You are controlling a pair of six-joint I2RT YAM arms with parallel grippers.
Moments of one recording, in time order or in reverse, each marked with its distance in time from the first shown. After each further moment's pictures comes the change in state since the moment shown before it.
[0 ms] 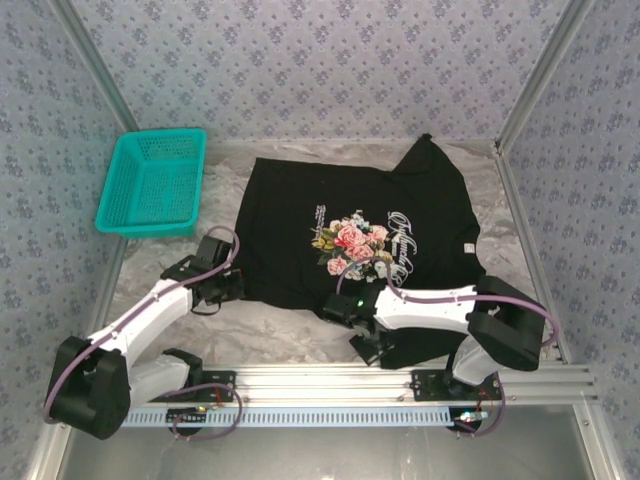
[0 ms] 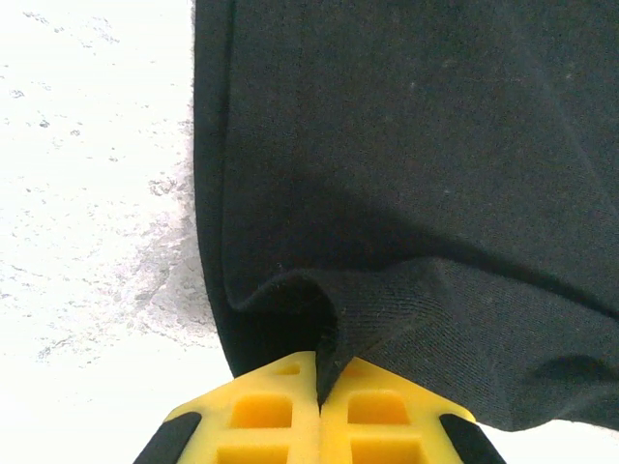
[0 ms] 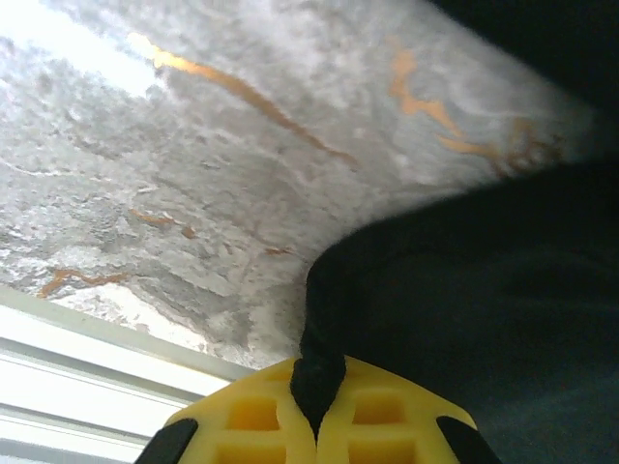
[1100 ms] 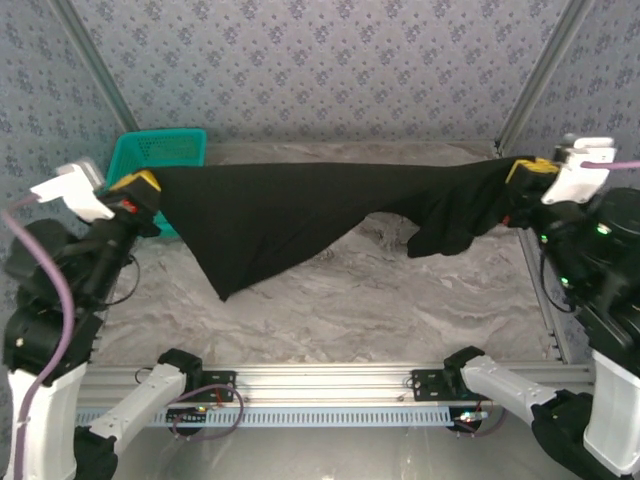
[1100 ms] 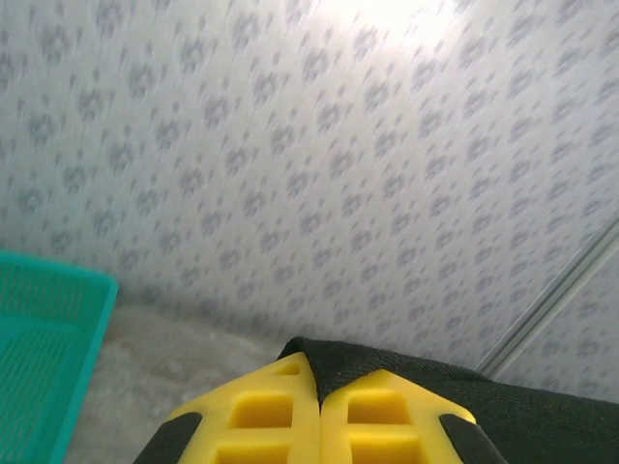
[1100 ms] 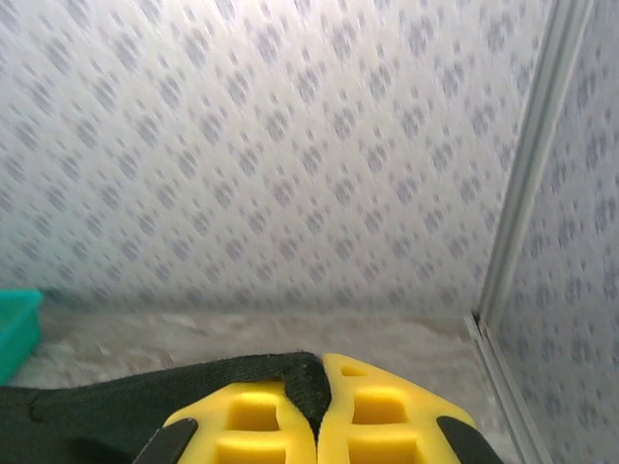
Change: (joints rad) left arm 0.006 -0.333 0.987 -0.137 -0.211 0.058; right arm -0.710 -0.556 1.178 -0.057 0.370 -0.464
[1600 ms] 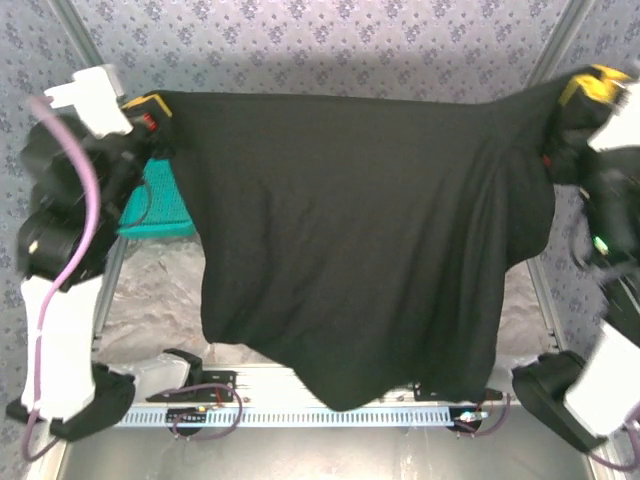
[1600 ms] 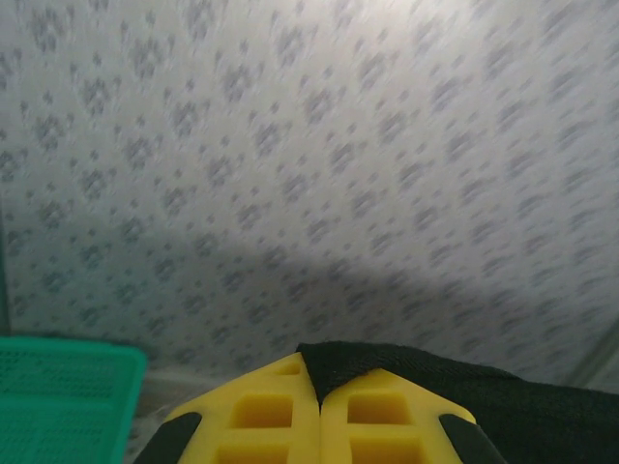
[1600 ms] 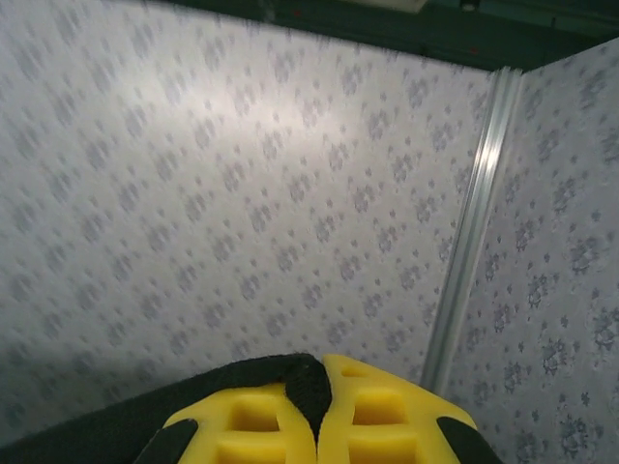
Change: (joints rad) left arm 0.027 0.471 0.419 -0.048 -0.057 0.149; right arm -0.070 0.335 0.439 0.189 0.045 -0.381
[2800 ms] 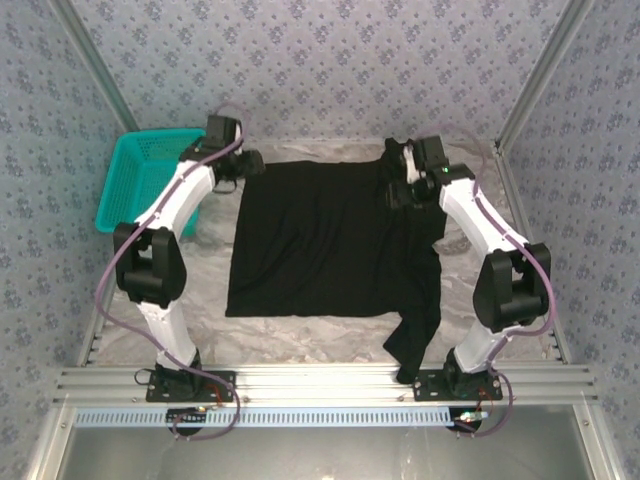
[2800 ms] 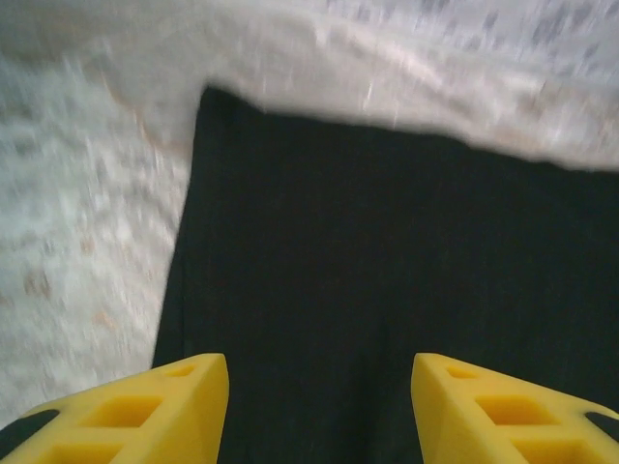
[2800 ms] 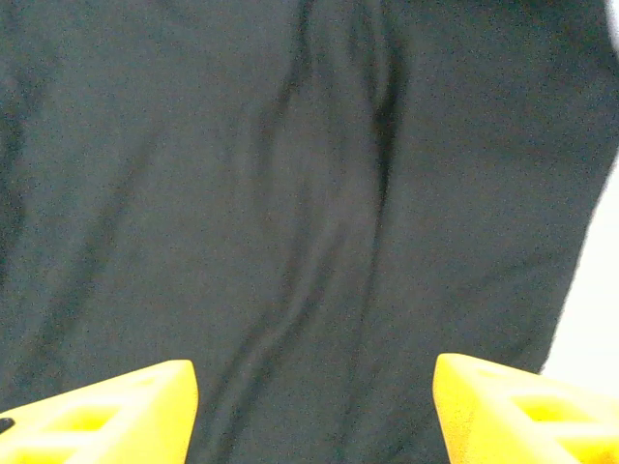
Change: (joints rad) left arm 0.107 0.636 -0.351 0.179 0.275 -0.092; right arm -0.174 0.395 -1.059 0.148 -0.452 0.443
